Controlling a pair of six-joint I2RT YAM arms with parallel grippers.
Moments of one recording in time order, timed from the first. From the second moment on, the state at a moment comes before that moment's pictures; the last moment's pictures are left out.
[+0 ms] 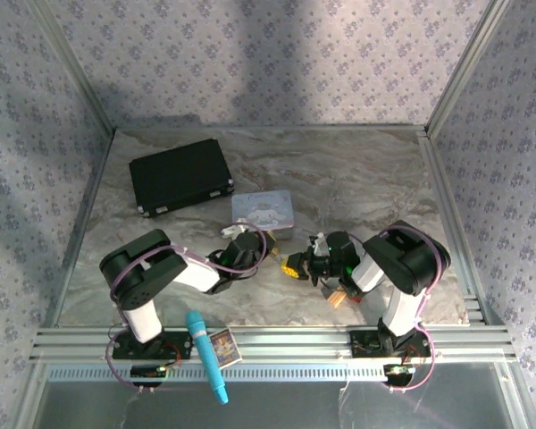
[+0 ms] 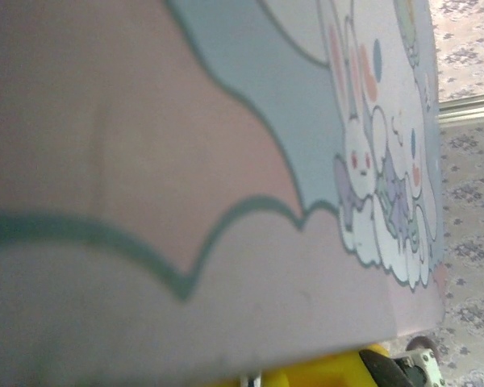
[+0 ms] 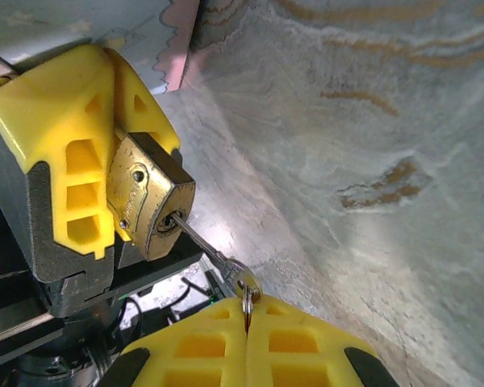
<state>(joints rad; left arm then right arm) -0.94 1.76 0.53 0.76 -0.24 -1.41 0.56 1.78 0.26 1.04 -0.74 1.42</state>
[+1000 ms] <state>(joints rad) -0.94 1.77 0.53 0.79 -0.13 -1.35 0.43 1.78 0.27 1.00 -0.95 1.34</state>
